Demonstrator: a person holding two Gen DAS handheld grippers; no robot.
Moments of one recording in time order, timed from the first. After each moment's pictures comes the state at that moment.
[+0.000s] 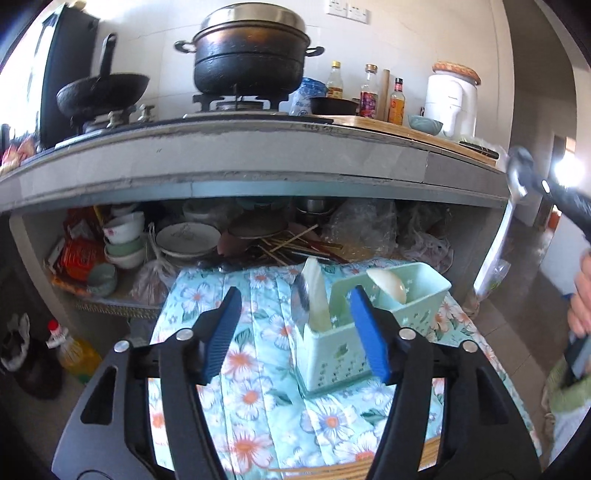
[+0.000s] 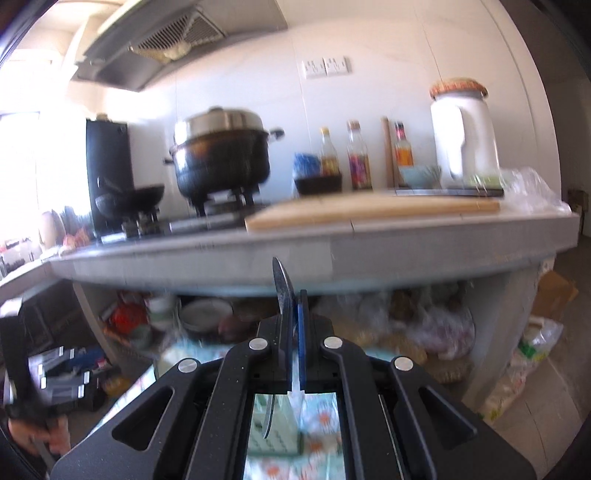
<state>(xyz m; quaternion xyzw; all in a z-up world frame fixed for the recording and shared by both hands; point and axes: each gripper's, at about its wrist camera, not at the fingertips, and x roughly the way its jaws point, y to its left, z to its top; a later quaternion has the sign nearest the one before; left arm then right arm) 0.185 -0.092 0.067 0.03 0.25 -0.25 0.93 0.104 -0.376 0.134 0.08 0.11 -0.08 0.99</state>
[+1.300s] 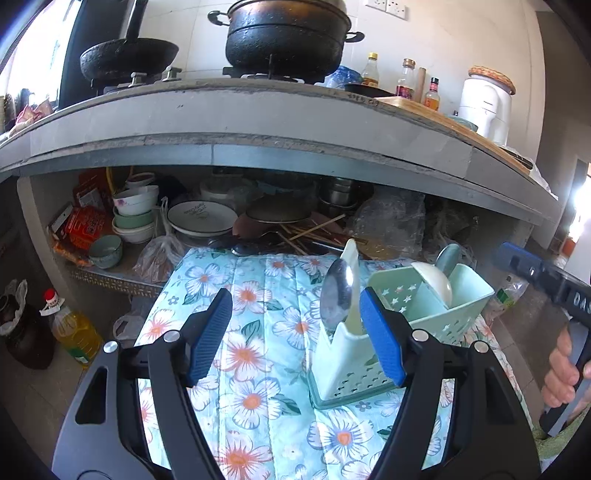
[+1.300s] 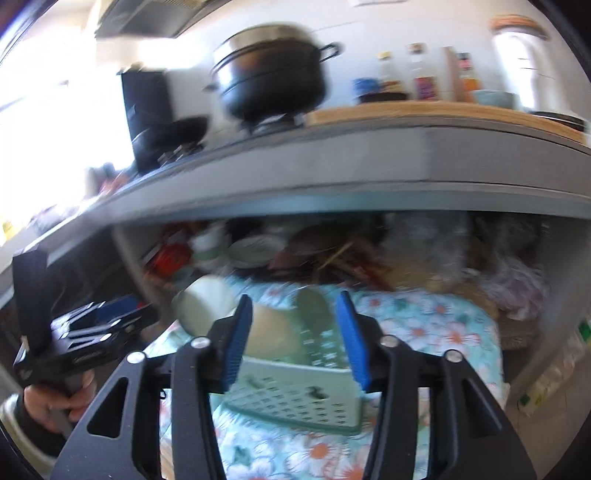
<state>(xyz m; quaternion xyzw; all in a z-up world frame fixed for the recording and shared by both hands) 0.221 -0.093 0.026 -0.01 0.27 -0.21 0.94 0.173 -0.336 0.044 0.07 0.24 0.06 0.97</state>
